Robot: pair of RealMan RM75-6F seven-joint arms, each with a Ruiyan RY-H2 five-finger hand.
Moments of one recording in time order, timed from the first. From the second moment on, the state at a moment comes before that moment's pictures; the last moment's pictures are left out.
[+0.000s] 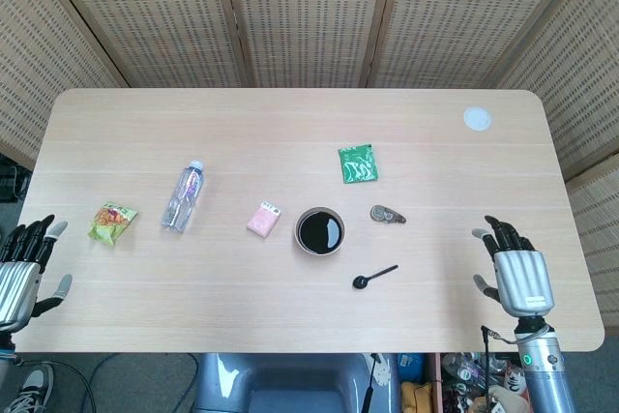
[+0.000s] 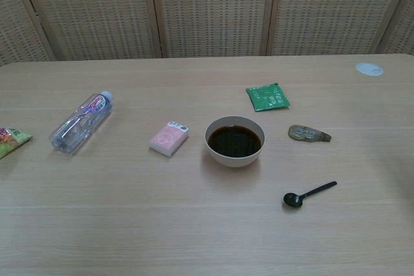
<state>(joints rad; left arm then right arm) -0.10 -1.13 -0.01 -1.61 1.51 1.46 0.06 0.18 -1.31 0.10 -1.65 -1.44 1.46 -0.37</state>
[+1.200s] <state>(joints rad) -0.09 -1.11 -0.02 -1.62 1.52 1.47 0.06 0.34 -1.29 0.09 -1.67 -1.57 1.25 -0.24</state>
